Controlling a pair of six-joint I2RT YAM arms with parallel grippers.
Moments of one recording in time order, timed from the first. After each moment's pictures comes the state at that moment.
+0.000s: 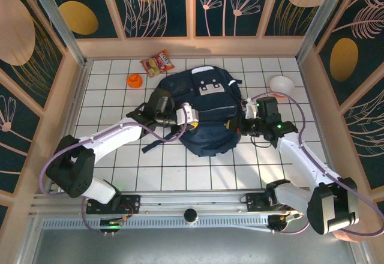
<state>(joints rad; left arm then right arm) -0.63 1.49 0.93 -0.11 0.60 0.65 0.31 1.09 0.71 -0.43 -0.57 0.47</state>
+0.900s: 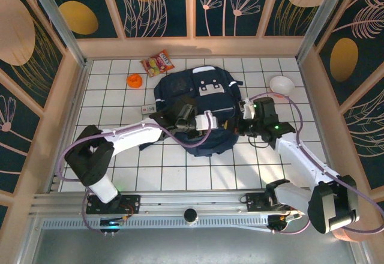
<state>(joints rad) -0.81 1.65 1.03 -0.08 0.34 0.63 0.30 1.10 0.70 -0.40 -0.56 0.50</state>
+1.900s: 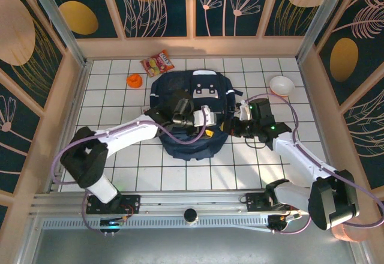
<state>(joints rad) -0.78 1.66 1.10 -0.12 0.48 0.63 0.37 1.12 0.68 -0.35 -0.57 0.55</state>
